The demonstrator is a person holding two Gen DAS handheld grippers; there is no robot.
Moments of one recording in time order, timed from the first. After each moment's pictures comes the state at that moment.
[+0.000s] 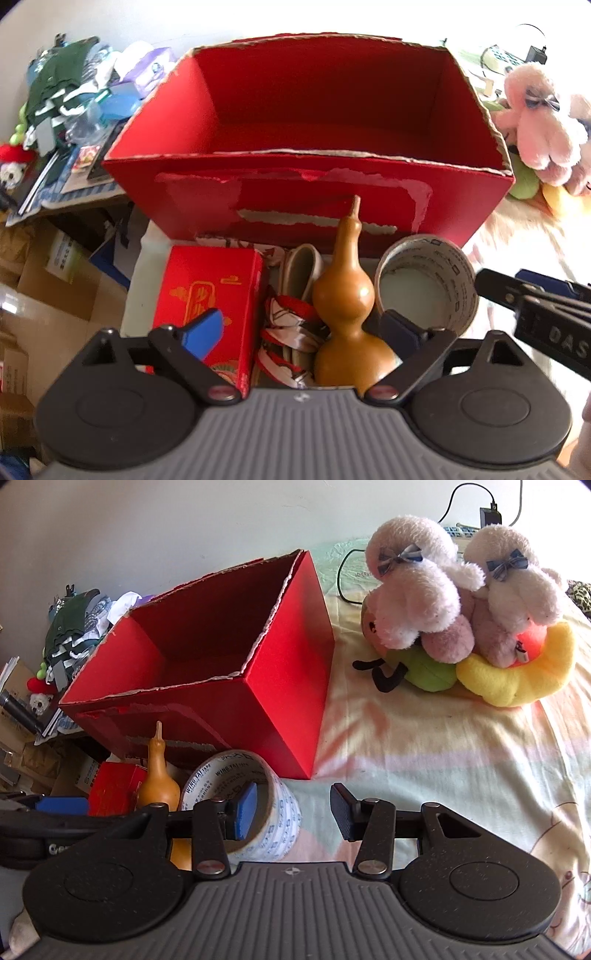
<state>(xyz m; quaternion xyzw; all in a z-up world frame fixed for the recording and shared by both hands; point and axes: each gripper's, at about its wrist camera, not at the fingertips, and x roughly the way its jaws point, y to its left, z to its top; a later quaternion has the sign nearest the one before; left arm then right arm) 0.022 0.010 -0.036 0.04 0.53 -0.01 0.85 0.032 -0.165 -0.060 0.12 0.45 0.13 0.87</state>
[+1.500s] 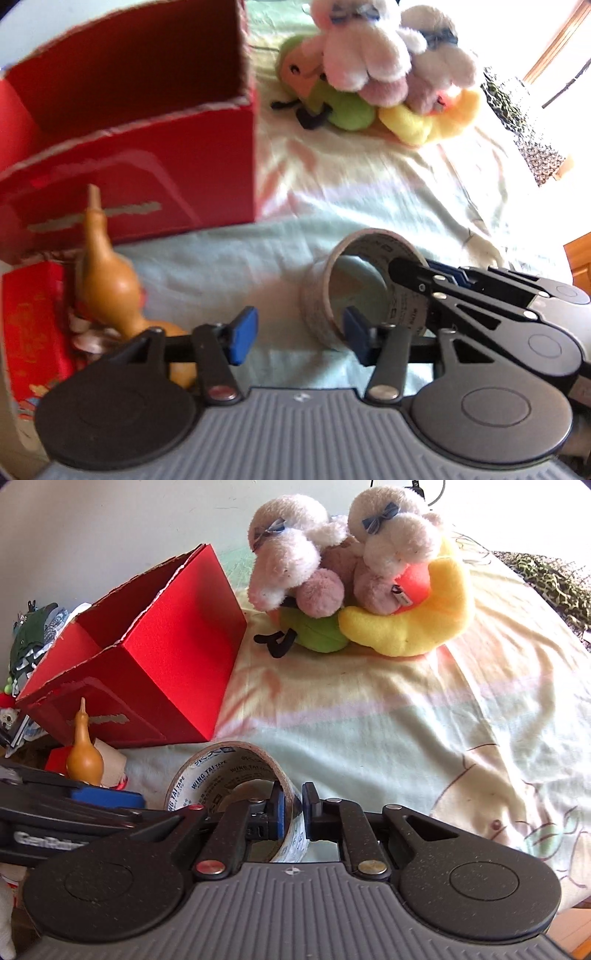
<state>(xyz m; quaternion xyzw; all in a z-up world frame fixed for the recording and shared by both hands) 0.020 -0.084 -0.061 0.05 0.59 -0.20 0.79 -0.008 -0.234 -0.082 0.13 0.45 0.07 0.88</state>
